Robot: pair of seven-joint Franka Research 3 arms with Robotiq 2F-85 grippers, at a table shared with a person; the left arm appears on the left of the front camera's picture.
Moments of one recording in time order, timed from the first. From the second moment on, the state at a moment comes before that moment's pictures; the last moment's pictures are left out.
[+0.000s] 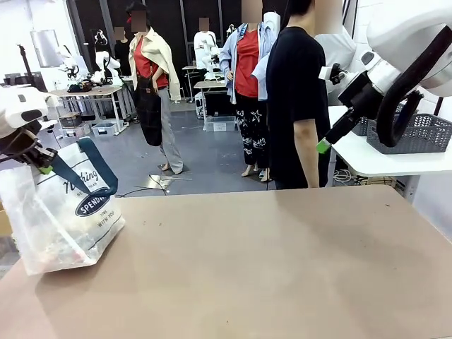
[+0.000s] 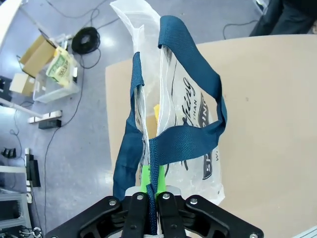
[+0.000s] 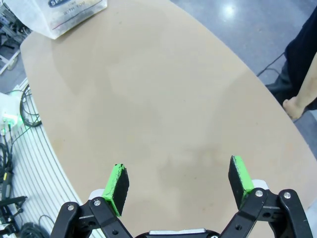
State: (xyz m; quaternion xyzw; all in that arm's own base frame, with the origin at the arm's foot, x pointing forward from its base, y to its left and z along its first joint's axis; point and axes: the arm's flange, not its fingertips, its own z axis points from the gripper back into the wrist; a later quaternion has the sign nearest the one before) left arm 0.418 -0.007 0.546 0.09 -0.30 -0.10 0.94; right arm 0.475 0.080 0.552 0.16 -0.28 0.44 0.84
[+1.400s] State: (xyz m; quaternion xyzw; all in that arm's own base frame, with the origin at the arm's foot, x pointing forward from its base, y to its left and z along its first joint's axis) left arm 0.414 0.014 0.522 0.09 -0.29 -0.14 0.94; right arm 0.475 0.080 0.552 0.16 -0.28 0.44 0.84
